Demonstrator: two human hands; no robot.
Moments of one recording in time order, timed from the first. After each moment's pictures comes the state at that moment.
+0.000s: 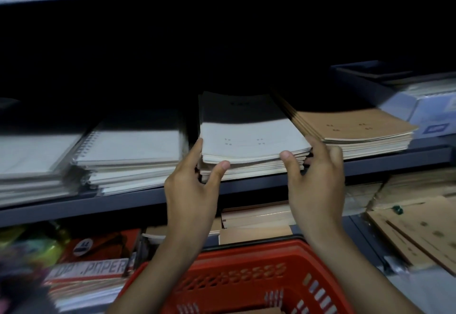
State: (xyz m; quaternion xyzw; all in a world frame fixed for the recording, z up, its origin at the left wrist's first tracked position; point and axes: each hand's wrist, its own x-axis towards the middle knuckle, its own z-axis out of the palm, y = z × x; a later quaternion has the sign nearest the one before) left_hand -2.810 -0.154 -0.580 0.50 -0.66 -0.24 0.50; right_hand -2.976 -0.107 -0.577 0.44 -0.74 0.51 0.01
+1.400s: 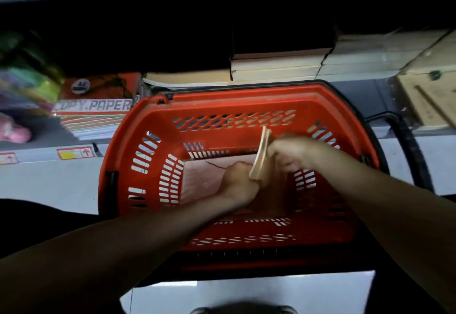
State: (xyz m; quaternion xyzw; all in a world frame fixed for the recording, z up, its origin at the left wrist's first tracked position) left_hand -2.793 -0.020 -0.831 0.58 -0.62 -0.53 0.05; right_hand -2.951 -0.057 -0.801 0.36 -0.72 0.04 -0.59
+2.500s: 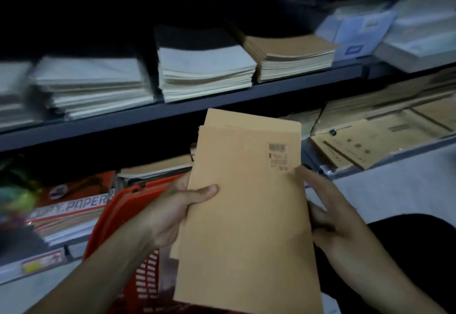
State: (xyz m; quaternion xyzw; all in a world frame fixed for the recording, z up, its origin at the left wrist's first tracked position) left_hand -2.762 -0.033 -0.633 0.37 -0.48 -0.77 0.21; right_hand -2.961 0.133 -0.608 0.37 -0.65 0.53 -0.40
